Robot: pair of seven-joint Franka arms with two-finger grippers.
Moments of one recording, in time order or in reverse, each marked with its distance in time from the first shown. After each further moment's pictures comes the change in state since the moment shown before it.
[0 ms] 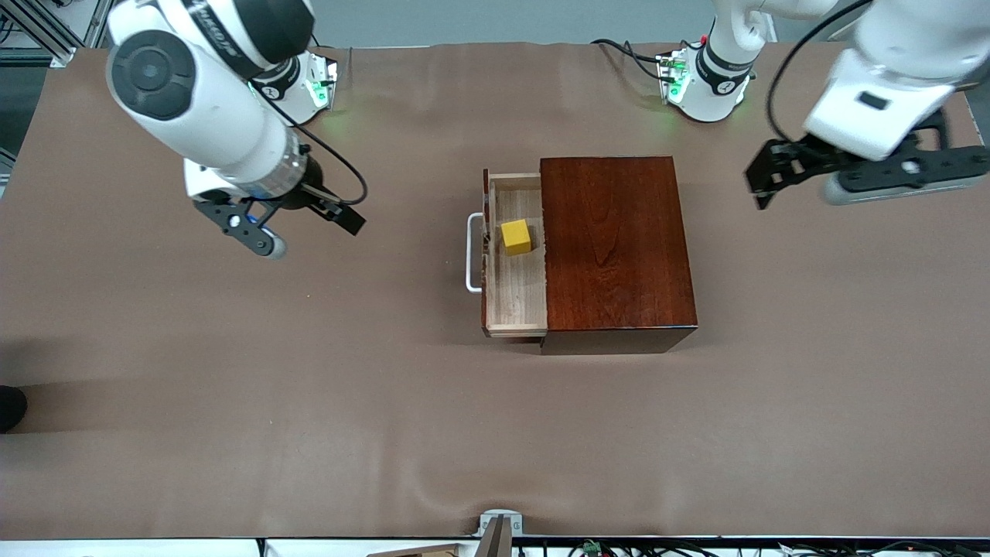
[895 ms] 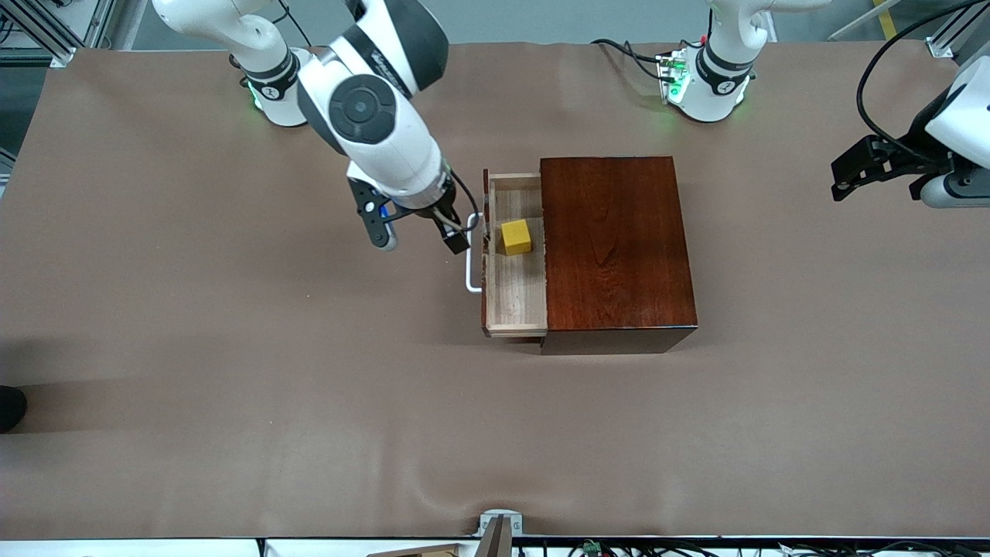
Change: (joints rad) left arm 0.279 -0.086 -0.092 -0.166 -0.090 0.032 0.263; right arm 0.217 0.173 0.001 0.005 0.054 0.247 0.696
